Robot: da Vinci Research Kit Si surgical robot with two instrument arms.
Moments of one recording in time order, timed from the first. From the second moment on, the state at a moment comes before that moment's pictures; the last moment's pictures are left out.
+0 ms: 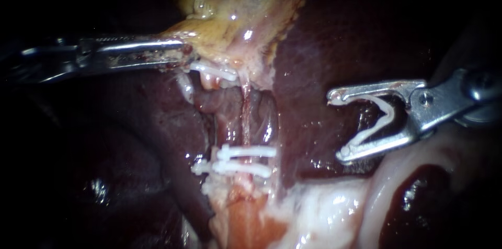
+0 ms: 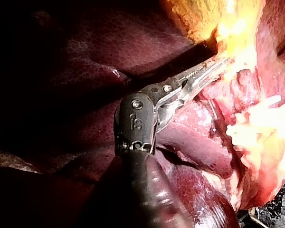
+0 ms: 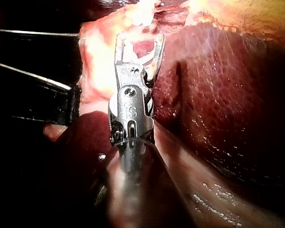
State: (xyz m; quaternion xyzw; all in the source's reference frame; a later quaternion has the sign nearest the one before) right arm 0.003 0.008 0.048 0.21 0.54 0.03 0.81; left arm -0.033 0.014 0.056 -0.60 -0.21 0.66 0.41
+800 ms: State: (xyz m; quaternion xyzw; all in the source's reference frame) right arm 0.009 0.010 0.049 0.25 0.52 0.13 0.81; left arm -0.028 0.017 0.049 -0.62 -0.20 0.64 0.40
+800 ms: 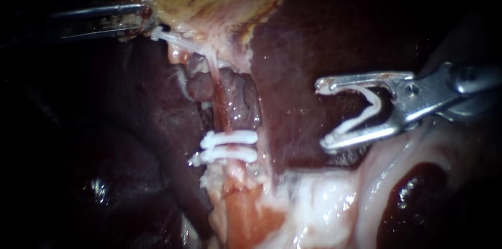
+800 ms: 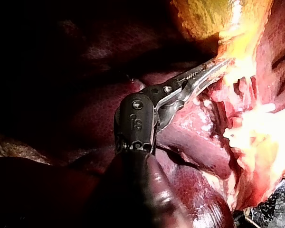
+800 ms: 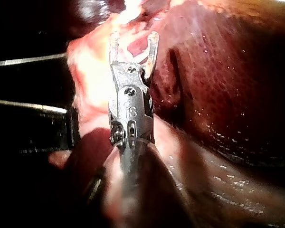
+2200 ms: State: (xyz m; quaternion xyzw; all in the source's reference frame) right arm 0.023 0.012 0.048 0.35 0.58 0.23 0.70; left arm -0.029 0.017 0.050 -0.62 -0.19 0.64 0.40
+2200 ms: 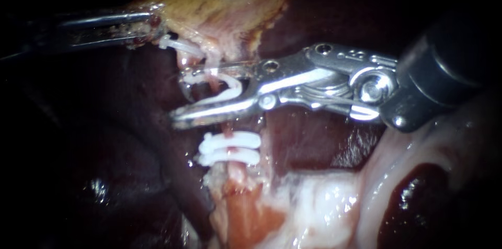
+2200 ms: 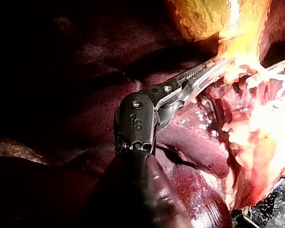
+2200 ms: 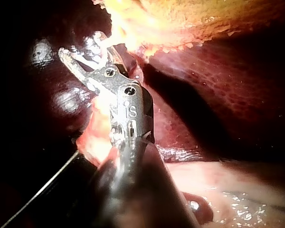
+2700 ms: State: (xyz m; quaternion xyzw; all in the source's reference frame) right arm 0.021 0.012 0.048 0.35 0.58 0.23 0.70; left arm -0.029 0.017 0.050 -0.62 -0.19 0.64 0.40
